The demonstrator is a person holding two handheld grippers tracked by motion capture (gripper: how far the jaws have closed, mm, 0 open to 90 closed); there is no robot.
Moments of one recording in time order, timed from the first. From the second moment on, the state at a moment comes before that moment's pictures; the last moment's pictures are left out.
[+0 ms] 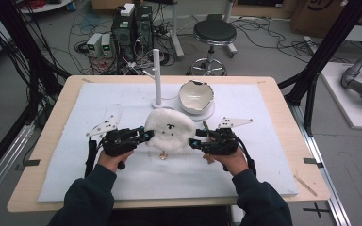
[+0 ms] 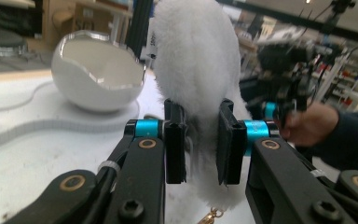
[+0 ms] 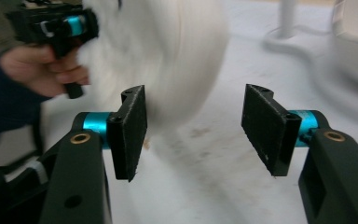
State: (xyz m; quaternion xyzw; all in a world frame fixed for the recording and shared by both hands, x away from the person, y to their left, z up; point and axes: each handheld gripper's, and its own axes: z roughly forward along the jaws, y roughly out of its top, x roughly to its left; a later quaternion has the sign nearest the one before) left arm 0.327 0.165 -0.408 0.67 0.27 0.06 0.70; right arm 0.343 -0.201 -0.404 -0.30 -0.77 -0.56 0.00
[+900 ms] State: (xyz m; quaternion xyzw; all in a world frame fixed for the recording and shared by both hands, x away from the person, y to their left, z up) left arm 0.329 0.141 -0.403 0.75 0.25 0.04 0.61; right arm 0.331 -0.199 -0.386 -0.21 -0.81 -0.54 -0.06
